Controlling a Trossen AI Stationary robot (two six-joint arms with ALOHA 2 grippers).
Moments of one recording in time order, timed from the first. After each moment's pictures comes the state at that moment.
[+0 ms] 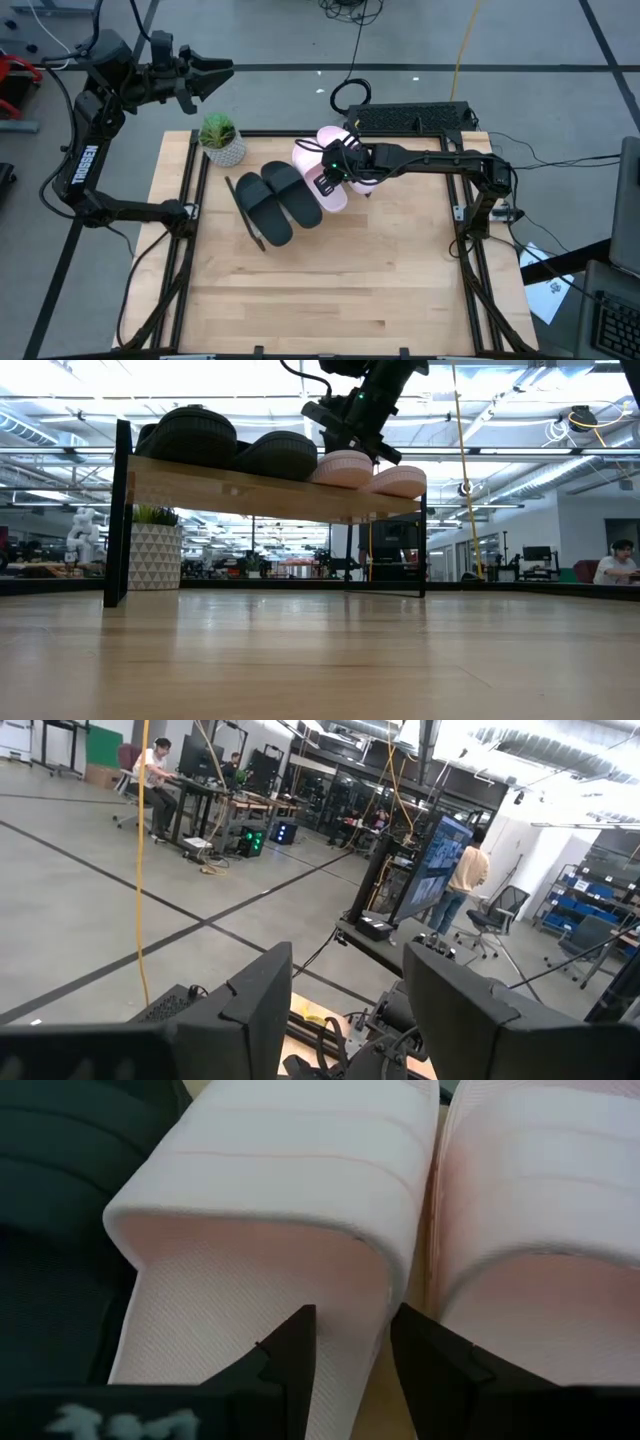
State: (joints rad) left arm 0.80 1.16 1.83 -0.61 0.53 -0.34; right arm -0.18 1.79 1.55 -0.72 0.28 0.56
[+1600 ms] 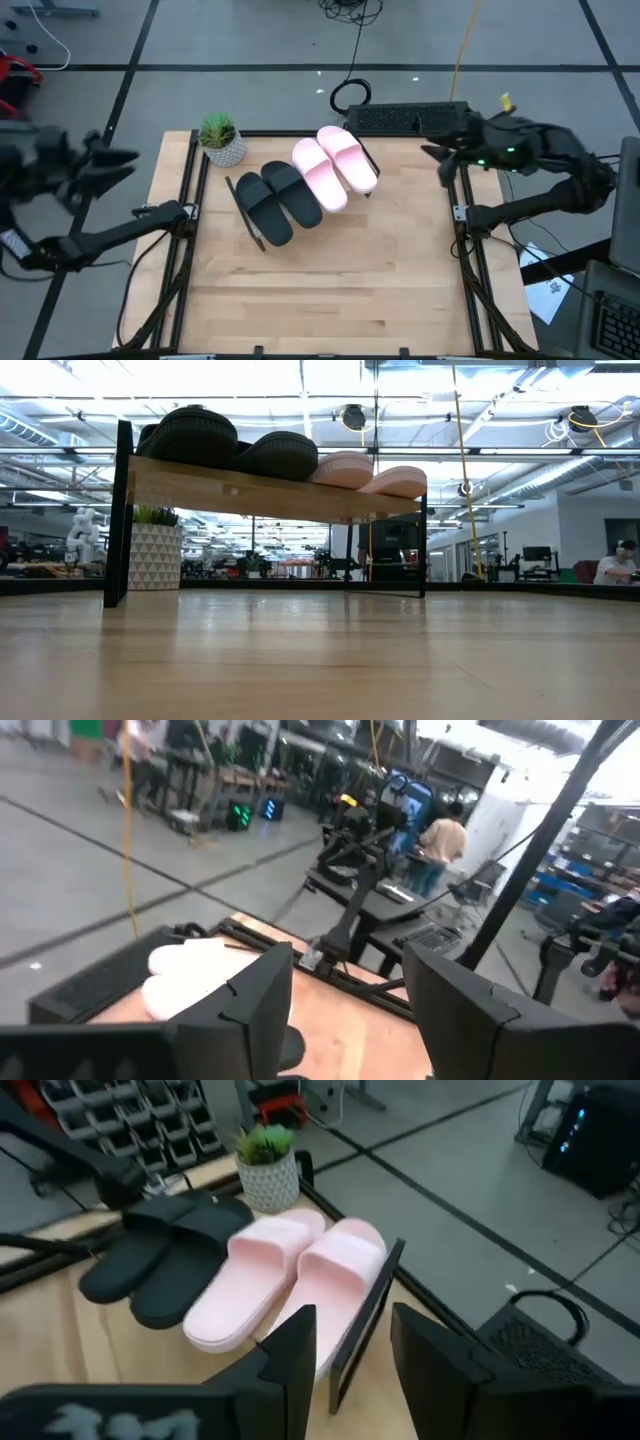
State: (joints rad) left arm 0.80 0.64 1.83 -1.22 0.58 -0.33; right arm -0.06 0.97 1.55 -1.13 0.42 0.33
